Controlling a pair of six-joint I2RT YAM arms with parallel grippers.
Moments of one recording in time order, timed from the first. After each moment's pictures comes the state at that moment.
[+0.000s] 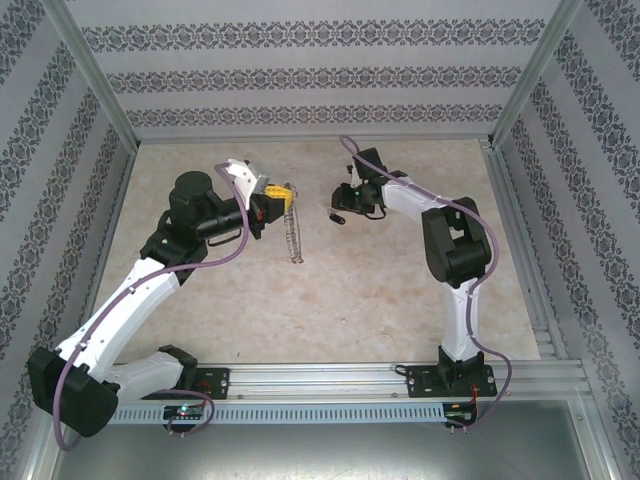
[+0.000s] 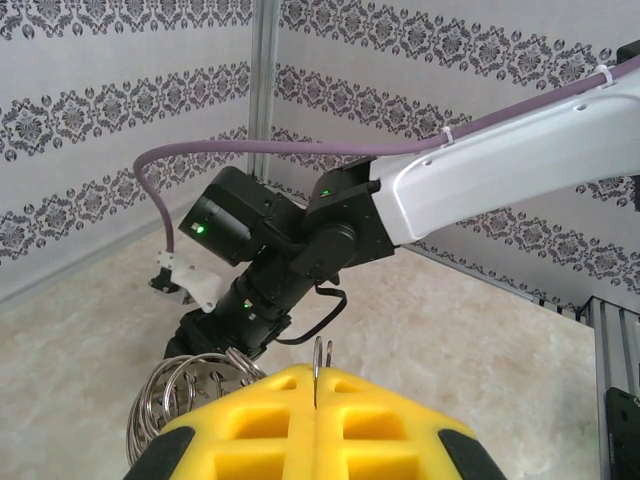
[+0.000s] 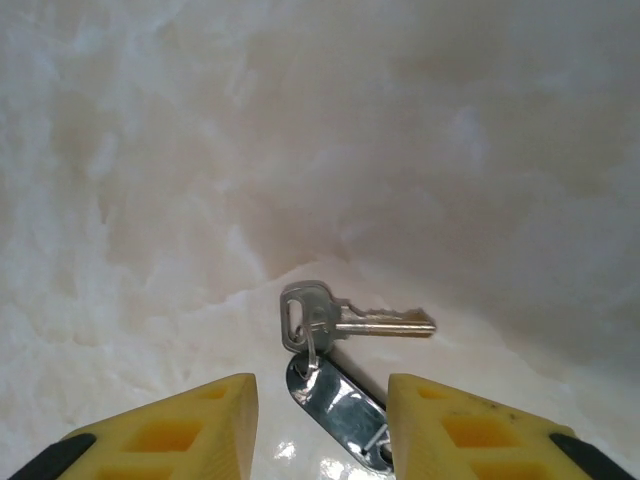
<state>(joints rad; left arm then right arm) -0.41 1.10 1.01 -0.07 0.59 -0.02 0.36 2.12 1.56 -0.45 -0.28 0.47</state>
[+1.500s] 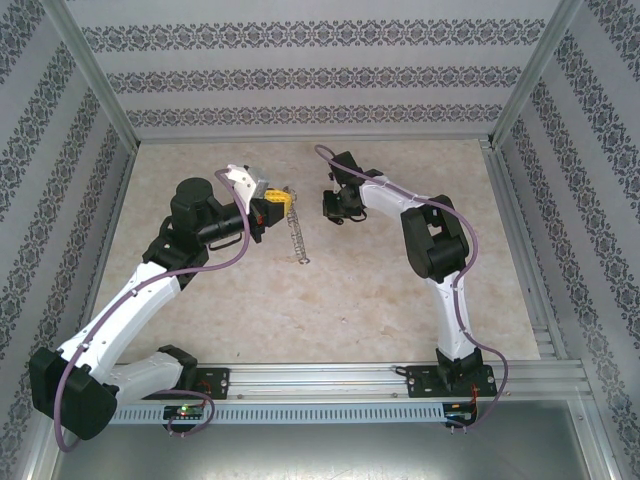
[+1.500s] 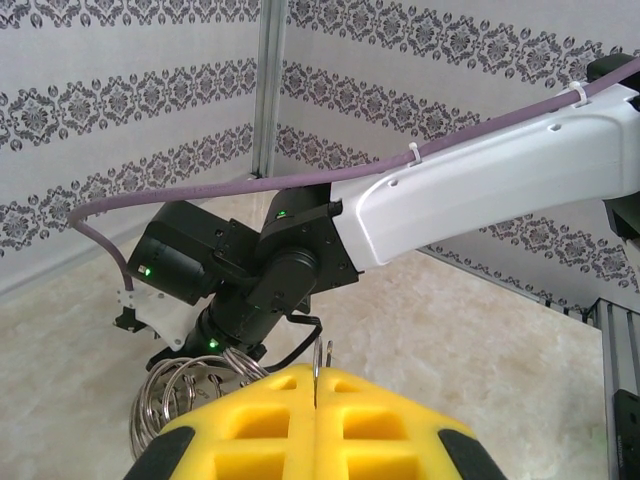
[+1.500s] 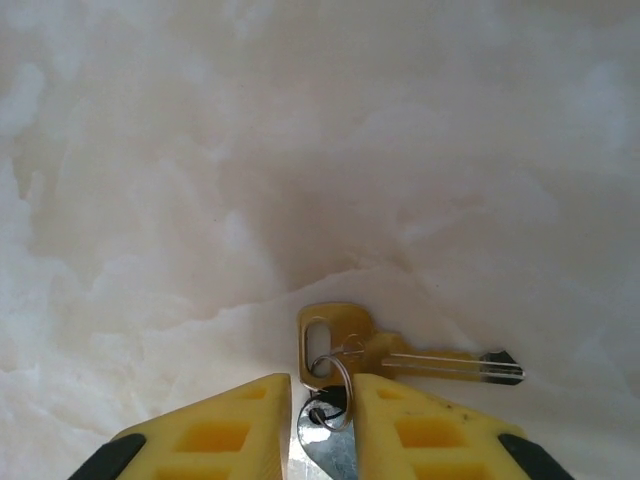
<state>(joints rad) -0.41 1.09 0.94 -0.01 0.58 -0.03 0.45 2.25 1.71 -0.58 -0.15 0.44</state>
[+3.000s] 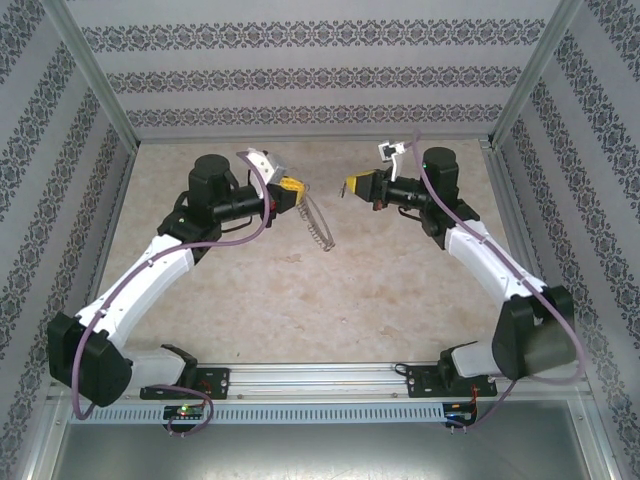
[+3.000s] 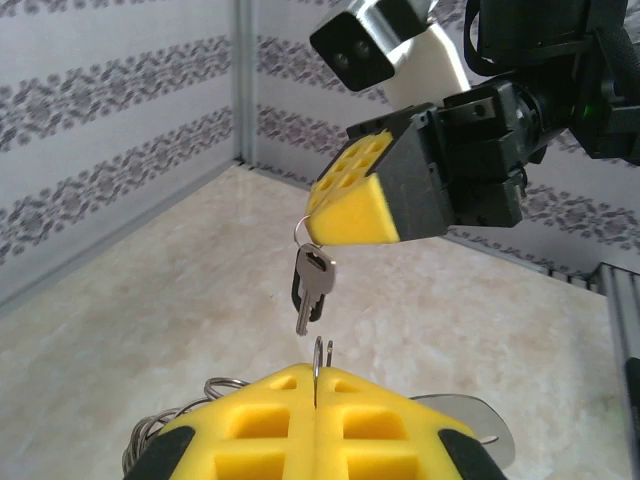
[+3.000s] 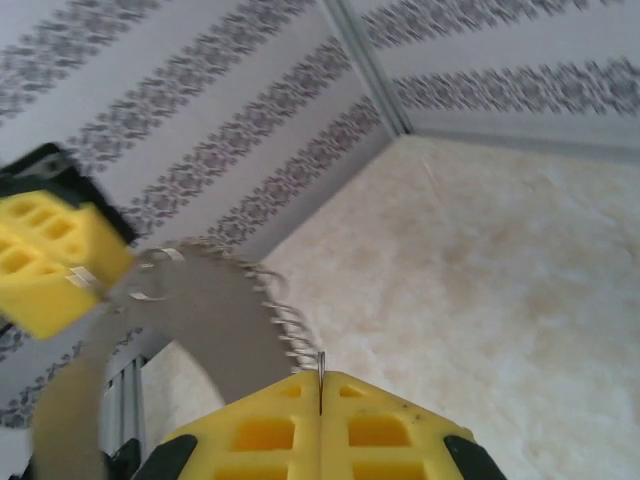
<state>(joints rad) -0.40 1.28 1.13 -0.08 0.66 0.08 0.24 1.37 1.02 0.14 -0.91 0.37</state>
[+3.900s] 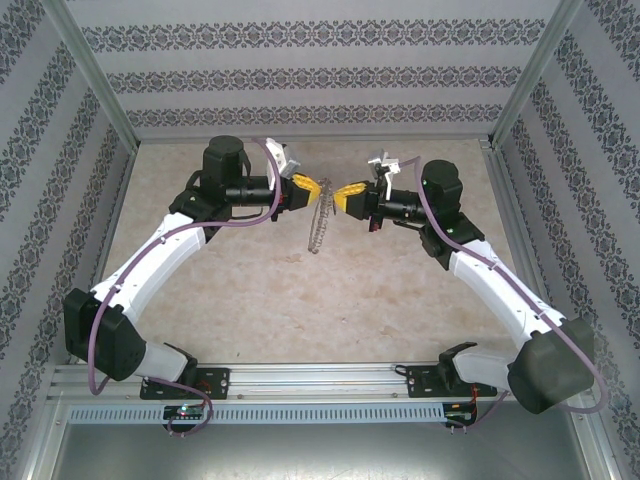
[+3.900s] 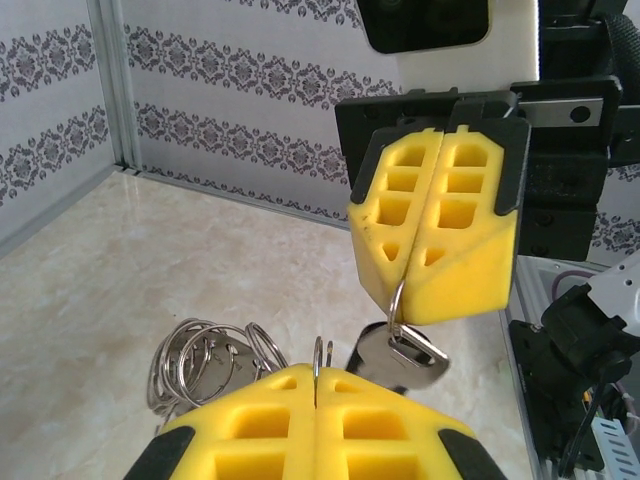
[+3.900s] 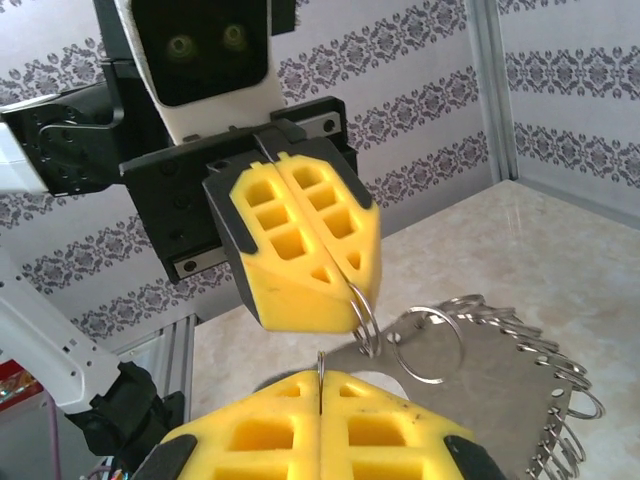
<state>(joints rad) -0.41 1.42 1.29 -0.19 0.90 0.12 0.36 1.23 0.98 0.17 -0.96 0.28</state>
